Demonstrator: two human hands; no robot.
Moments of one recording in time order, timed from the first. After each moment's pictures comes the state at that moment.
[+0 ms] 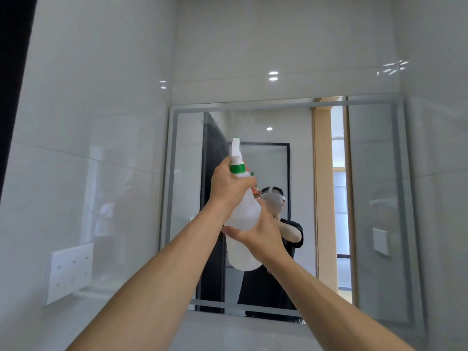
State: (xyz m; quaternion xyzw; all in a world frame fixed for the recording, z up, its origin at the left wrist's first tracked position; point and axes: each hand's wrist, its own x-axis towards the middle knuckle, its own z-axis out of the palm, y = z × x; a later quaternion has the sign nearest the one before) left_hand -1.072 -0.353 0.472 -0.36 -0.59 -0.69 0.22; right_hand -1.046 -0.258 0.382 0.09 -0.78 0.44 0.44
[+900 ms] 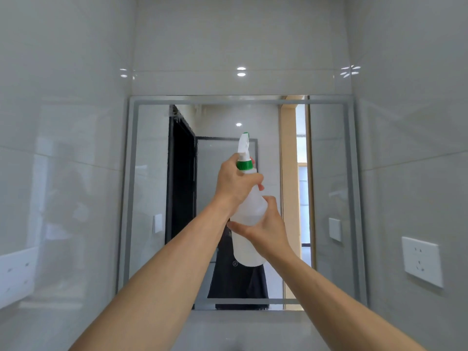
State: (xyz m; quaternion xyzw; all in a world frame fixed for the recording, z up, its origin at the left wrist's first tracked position) left_hand -1.035 -0.283 0.470 -0.44 -0.57 -0.69 0.13; right_hand -0.989 -0.201 0.380 0.02 -0.76 0.43 0.49
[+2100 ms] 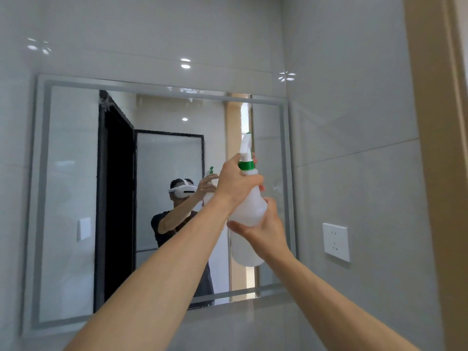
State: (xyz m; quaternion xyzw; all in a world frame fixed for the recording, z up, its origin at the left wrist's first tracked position) left_hand -0.974 -0.192 0.464 -0.53 -0.53 -0.66 0.03; right_hand -0.916 -0.127 0.367 -0.13 -0.75 0.37 0.54
